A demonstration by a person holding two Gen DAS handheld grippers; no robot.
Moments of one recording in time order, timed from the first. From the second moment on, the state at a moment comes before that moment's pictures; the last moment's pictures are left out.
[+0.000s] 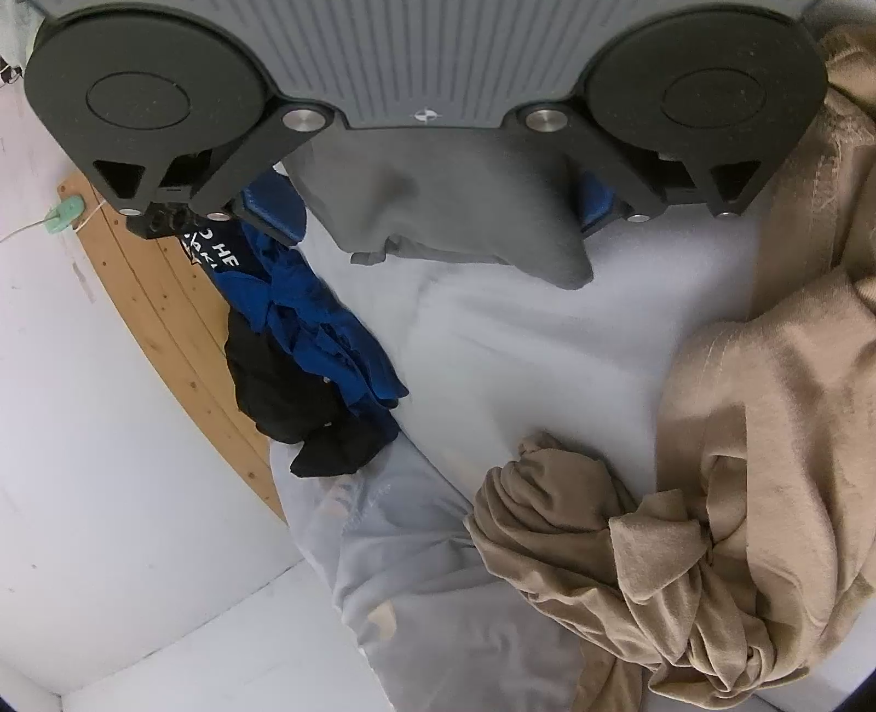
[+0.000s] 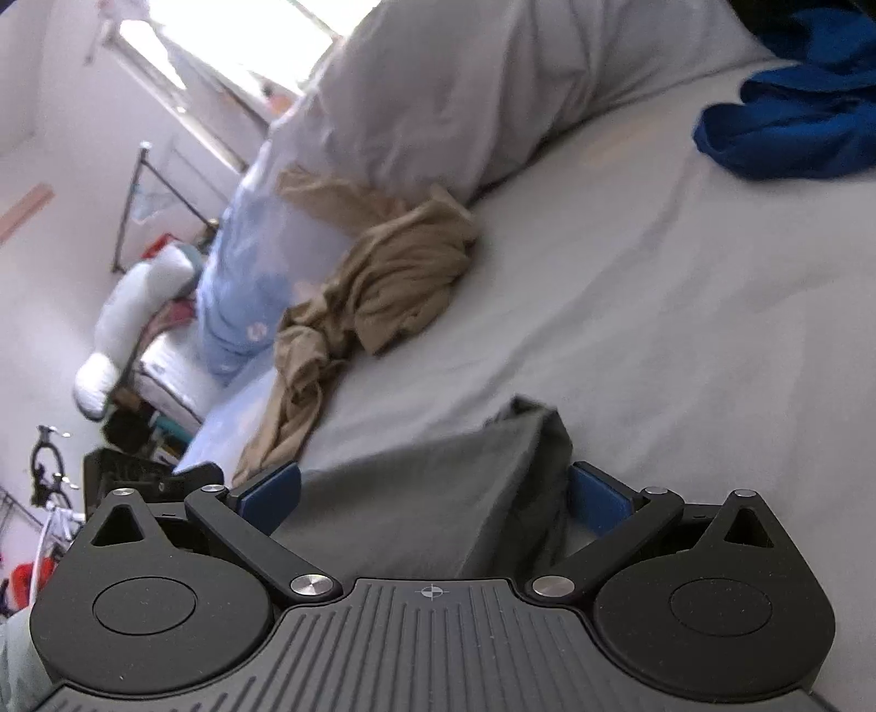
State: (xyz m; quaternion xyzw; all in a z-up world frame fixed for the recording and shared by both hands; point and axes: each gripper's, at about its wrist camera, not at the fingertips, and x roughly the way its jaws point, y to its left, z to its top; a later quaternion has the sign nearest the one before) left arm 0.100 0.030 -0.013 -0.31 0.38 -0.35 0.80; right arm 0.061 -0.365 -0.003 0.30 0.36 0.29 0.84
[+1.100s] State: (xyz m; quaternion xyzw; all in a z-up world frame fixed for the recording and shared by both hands) left arm -0.022 0.051 0.106 -0.27 0.27 -0.34 0.86; right arm -0.073 -0.314 0.145 0.21 0.20 0.18 0.94
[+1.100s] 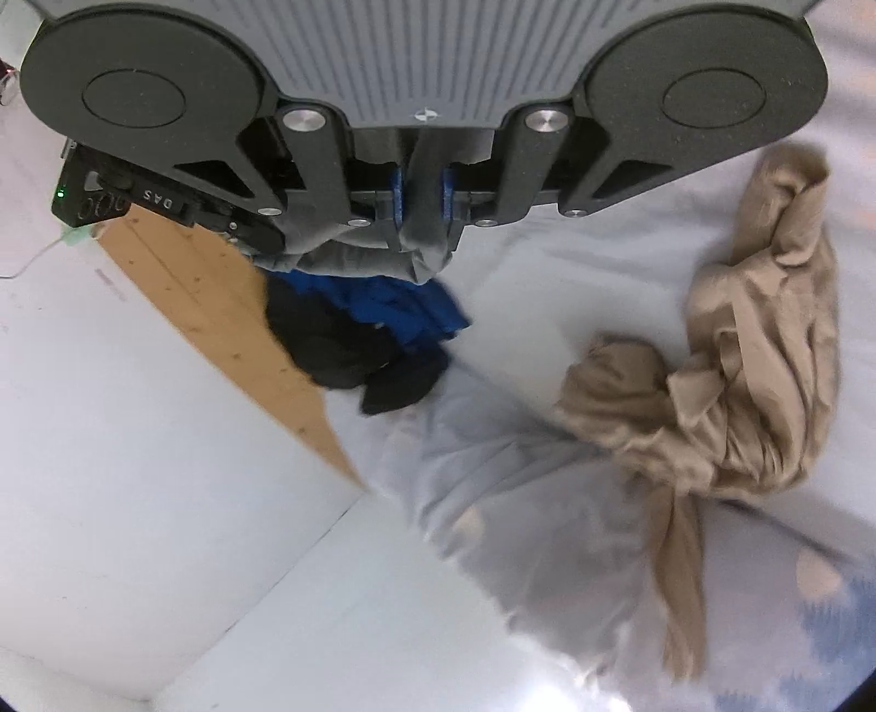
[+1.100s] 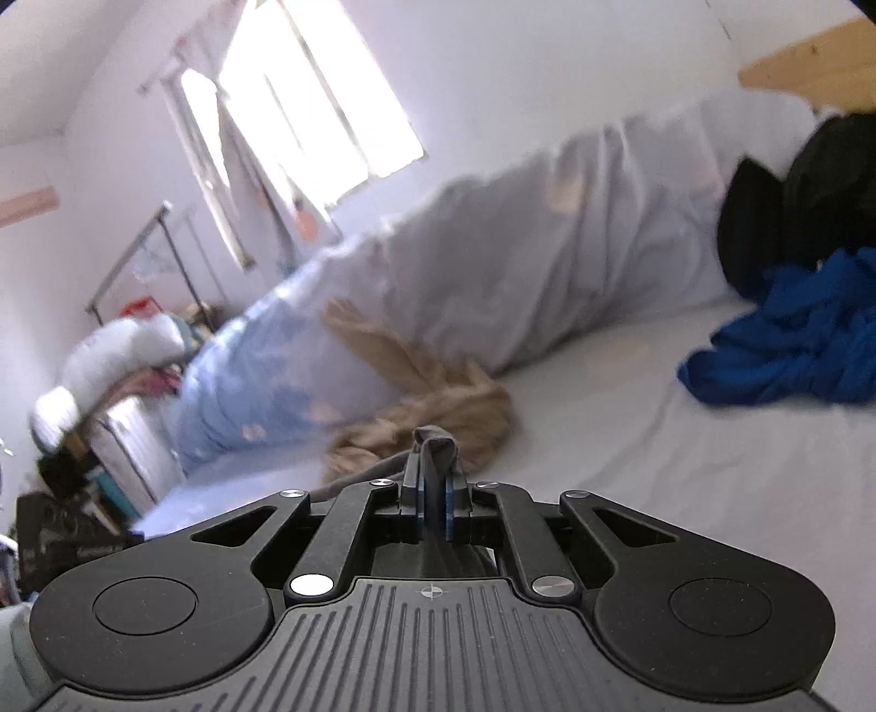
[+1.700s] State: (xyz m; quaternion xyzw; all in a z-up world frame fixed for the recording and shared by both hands) left arm -0.178 0.127 0.248 -0.23 0.18 -0.27 0.92; right arm -0.100 -0.194 0.254 0.22 0.14 0.27 0.93
